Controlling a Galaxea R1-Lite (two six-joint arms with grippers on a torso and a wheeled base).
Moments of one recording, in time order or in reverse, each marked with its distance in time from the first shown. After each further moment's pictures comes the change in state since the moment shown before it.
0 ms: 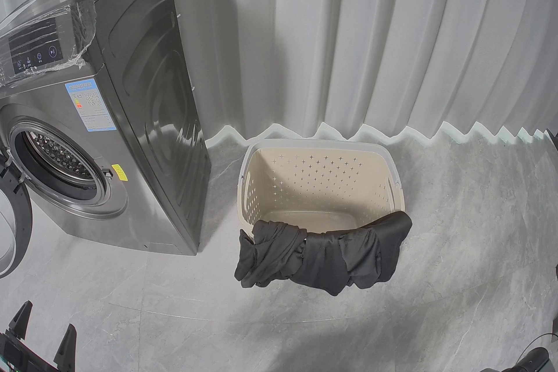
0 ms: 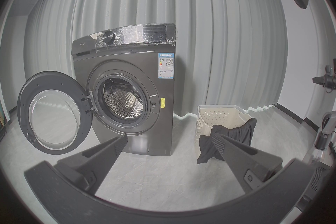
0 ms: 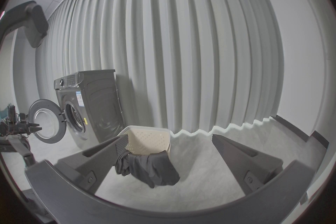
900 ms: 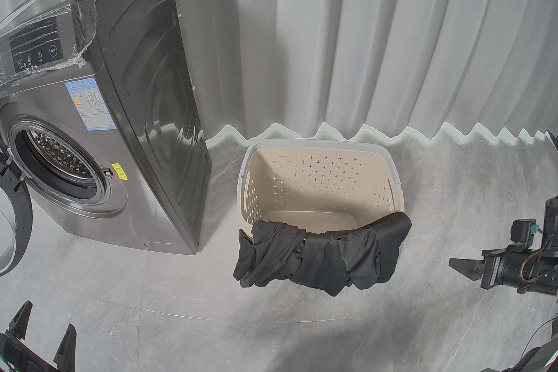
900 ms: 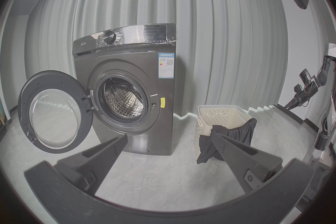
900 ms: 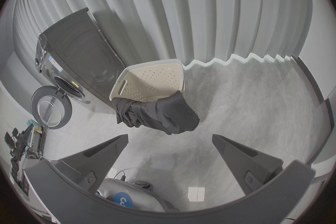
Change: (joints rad) left arm 0.000 0.000 0.000 0.000 0.001 -0.003; right arm 0.120 1.045 0.064 -0.447 0.038 0.165
